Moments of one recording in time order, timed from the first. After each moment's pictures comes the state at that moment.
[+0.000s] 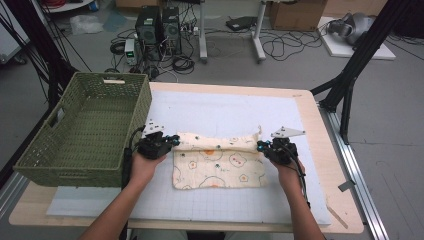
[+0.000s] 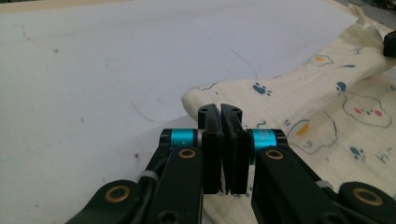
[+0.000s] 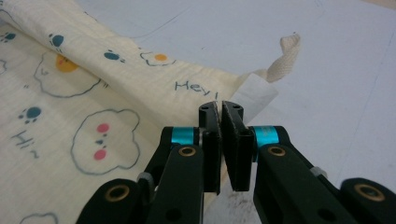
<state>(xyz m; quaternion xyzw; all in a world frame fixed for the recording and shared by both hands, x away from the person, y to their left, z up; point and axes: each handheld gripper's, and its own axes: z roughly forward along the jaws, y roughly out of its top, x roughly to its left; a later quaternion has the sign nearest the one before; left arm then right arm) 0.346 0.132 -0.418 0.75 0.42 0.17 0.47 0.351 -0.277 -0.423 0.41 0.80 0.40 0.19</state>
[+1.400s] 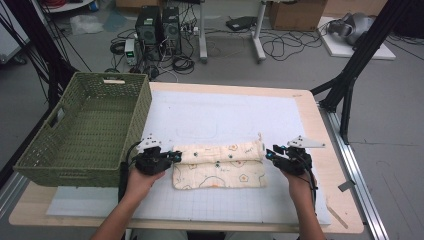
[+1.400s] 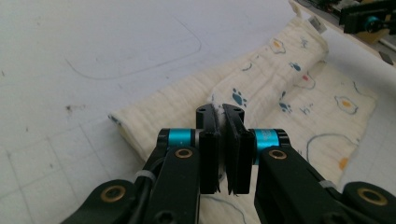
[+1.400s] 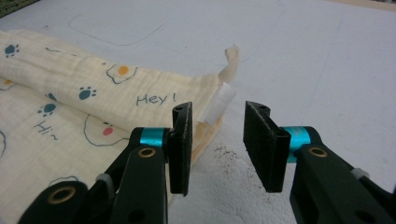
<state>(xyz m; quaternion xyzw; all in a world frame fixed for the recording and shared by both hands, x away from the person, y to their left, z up) 0.311 0.136 -0.431 0.76 0.40 0.10 0.50 0.317 -0.305 -0.419 0.45 0.75 0.43 0.21</state>
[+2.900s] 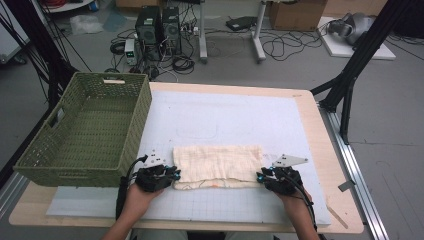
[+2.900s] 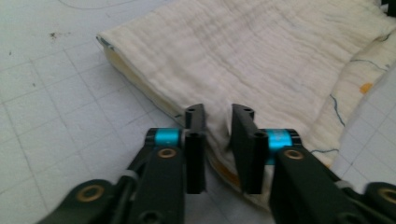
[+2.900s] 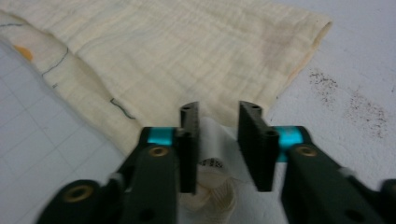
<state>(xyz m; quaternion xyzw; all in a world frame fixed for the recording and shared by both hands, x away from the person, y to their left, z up) 0.280 0.129 -0.452 0.80 0.40 0.13 0.44 0.278 -0.278 -0.441 0.39 0.83 0.37 0.15</state>
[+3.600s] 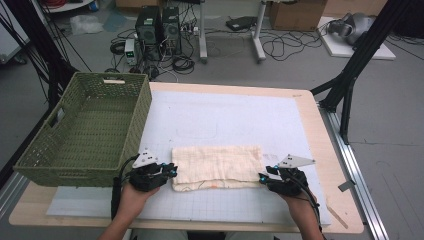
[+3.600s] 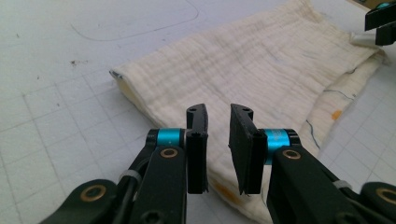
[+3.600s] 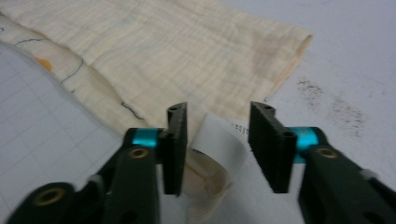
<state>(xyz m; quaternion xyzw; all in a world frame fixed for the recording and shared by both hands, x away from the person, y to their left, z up) 0.275 0.142 -0.438 0.77 0.40 0.13 0.48 0.271 -0.285 -0.430 0.39 0.82 0.39 0.15</state>
